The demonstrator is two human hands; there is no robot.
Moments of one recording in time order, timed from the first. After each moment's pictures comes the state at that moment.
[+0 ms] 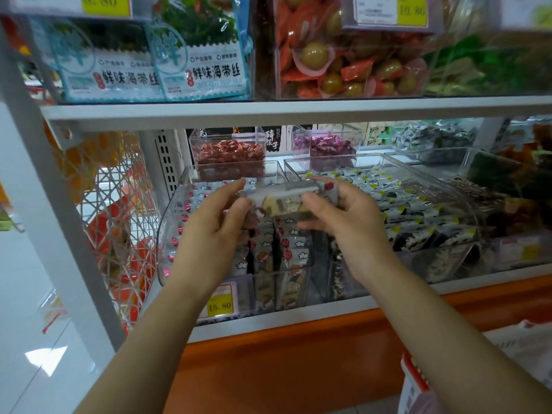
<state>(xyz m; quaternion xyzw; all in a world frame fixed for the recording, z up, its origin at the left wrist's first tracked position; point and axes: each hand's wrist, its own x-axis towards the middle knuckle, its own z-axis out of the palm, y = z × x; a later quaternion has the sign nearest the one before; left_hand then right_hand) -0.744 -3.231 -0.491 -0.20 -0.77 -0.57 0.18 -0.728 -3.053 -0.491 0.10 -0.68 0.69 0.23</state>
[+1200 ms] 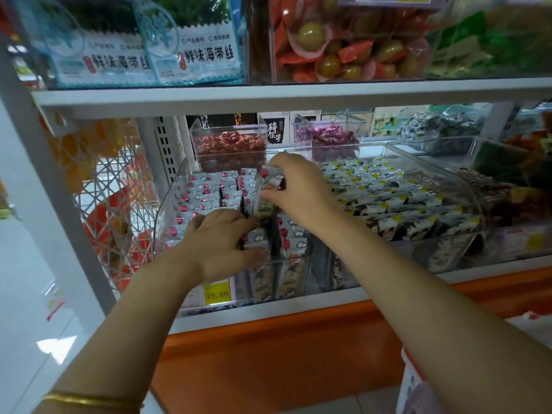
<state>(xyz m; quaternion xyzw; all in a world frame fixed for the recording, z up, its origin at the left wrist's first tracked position) -0.775 -3.239 -0.507 -0.25 -0.96 -0.09 0.02 -0.782 -3.078 -0.478 0.14 -0.90 0.29 0.28</state>
